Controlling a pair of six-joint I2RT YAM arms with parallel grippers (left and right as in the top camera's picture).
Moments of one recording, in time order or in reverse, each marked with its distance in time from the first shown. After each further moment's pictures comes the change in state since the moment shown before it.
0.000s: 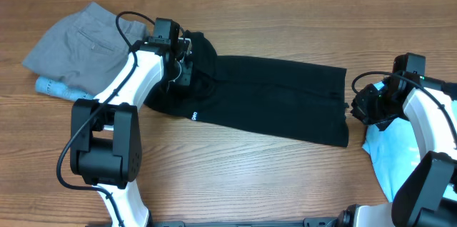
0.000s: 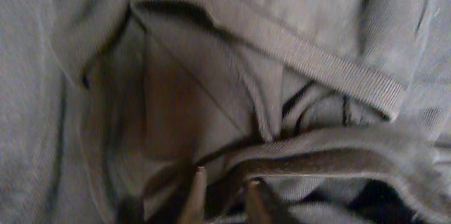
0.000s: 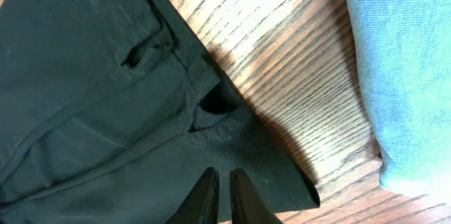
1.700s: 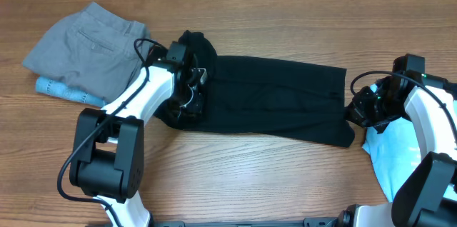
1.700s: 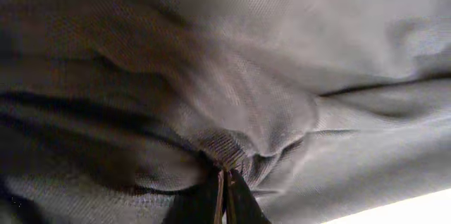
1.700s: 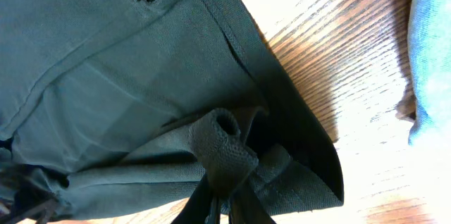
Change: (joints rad) left arm -0.083 -0.086 -0.162 -0.145 0.194 -0.069; right arm 0.001 0.000 0.027 -0.116 -0.105 -0.078
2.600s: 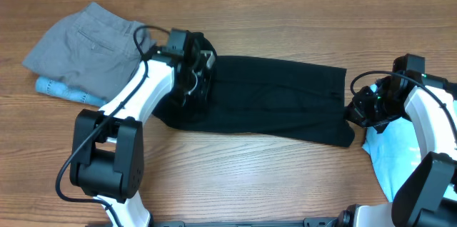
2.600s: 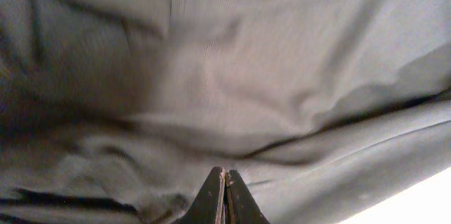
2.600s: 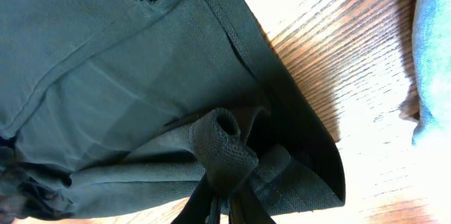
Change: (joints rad) left arm -0.004 0.002 0.089 0.083 0.104 0.039; right arm 0.000 0.000 0.000 0.002 -0.006 0.000
